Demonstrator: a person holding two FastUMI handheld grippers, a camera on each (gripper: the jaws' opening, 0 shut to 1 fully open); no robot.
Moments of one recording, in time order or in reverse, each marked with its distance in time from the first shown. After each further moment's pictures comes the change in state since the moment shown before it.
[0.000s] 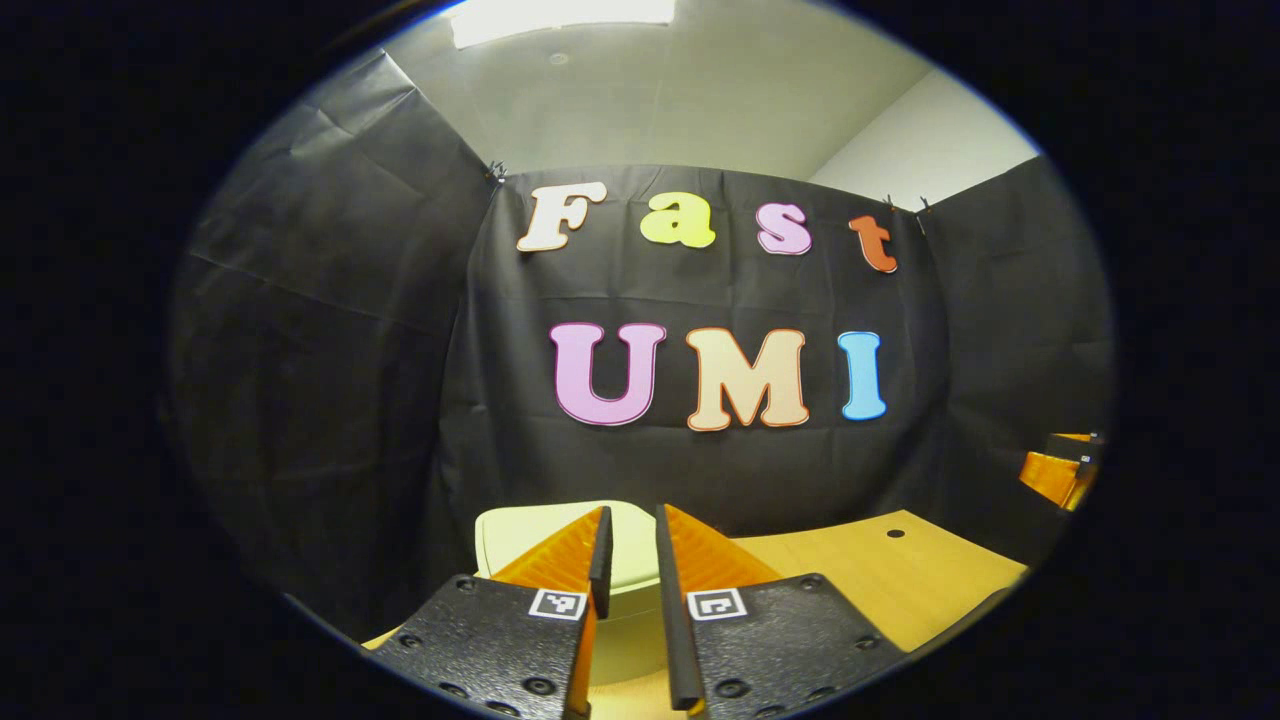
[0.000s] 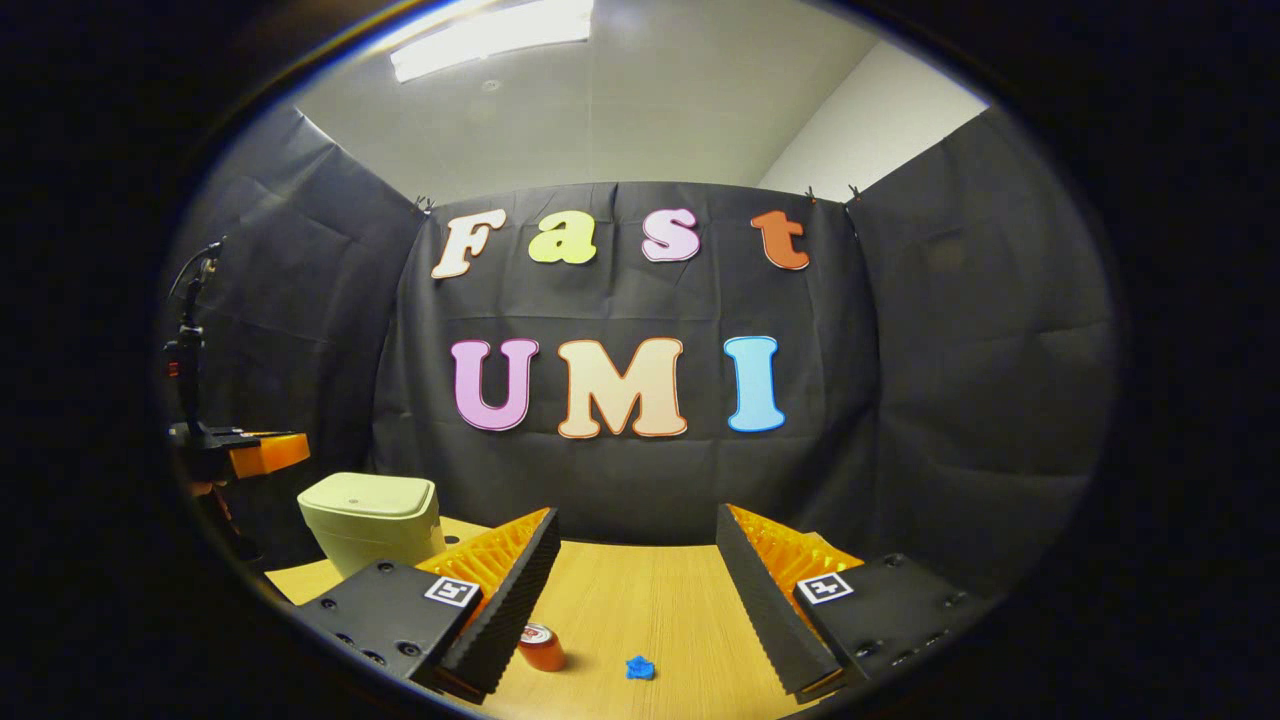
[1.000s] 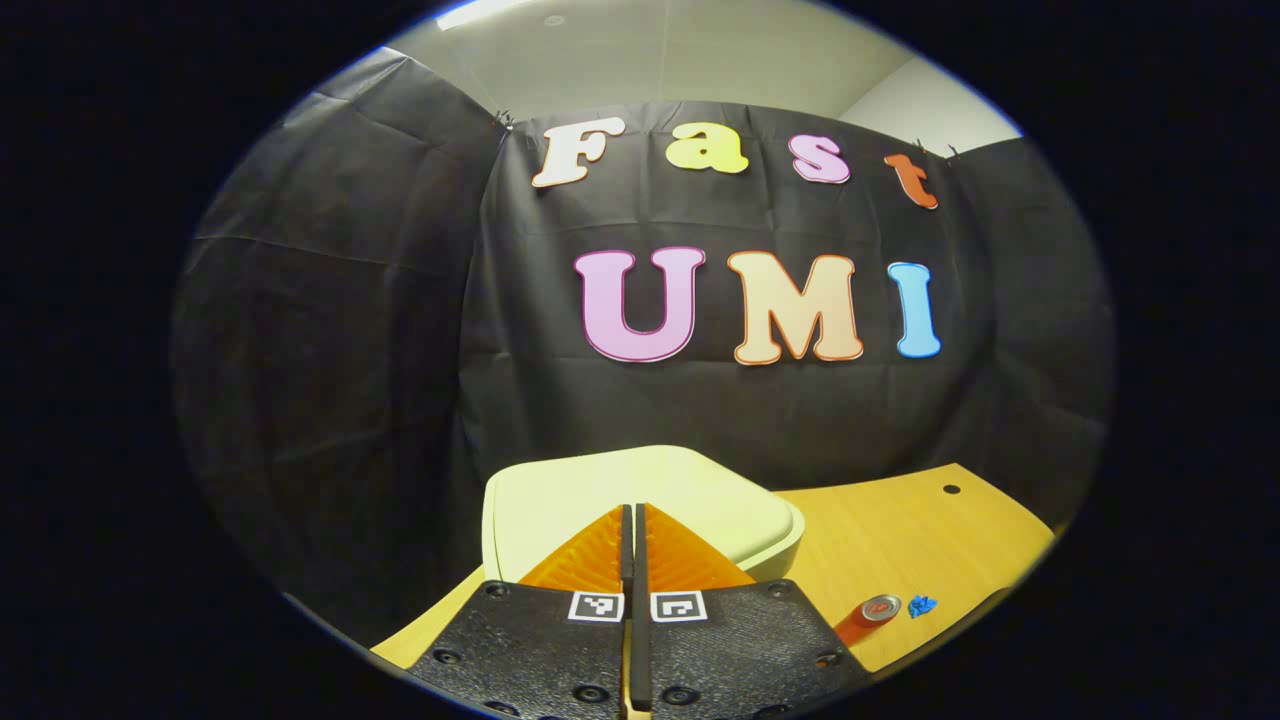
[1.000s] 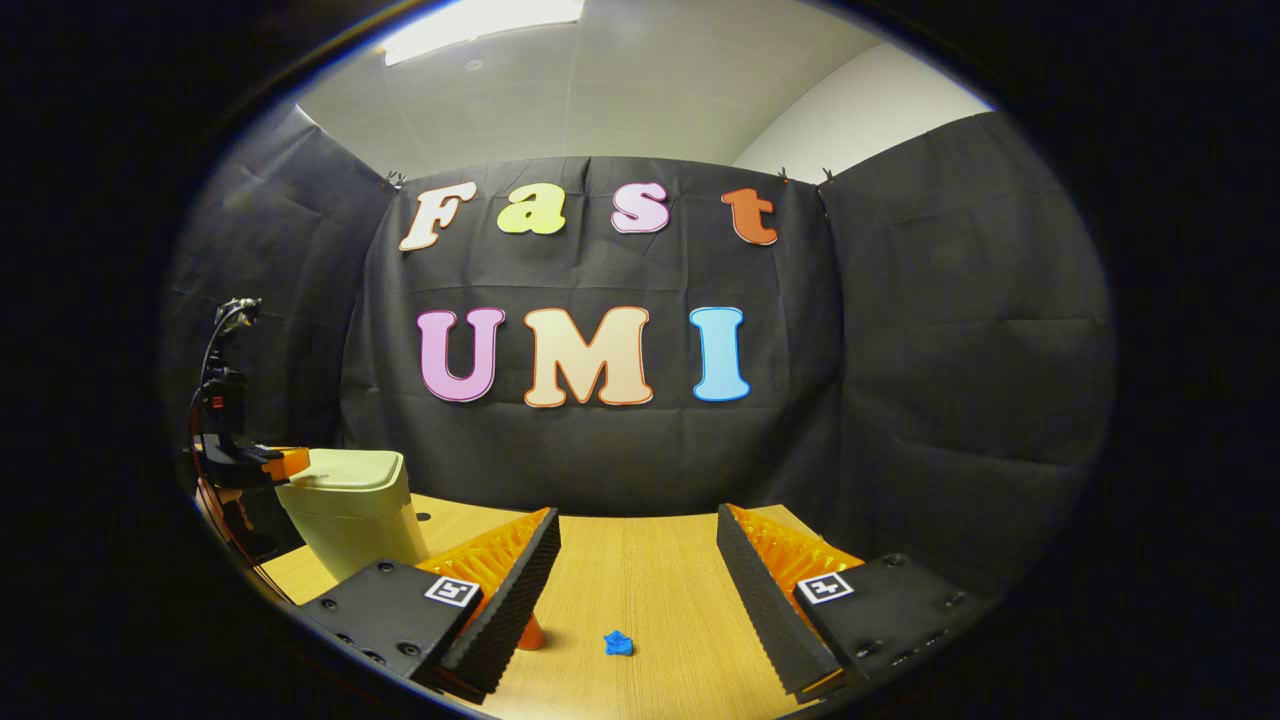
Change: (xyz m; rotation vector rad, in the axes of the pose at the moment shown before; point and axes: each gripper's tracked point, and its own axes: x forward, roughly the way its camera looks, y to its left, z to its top) left arm 0.074 0.045 -0.096 0.046 0.159 0.064; right arm -0.002 -0.023 -0.038 0.001 0.077 -0.122
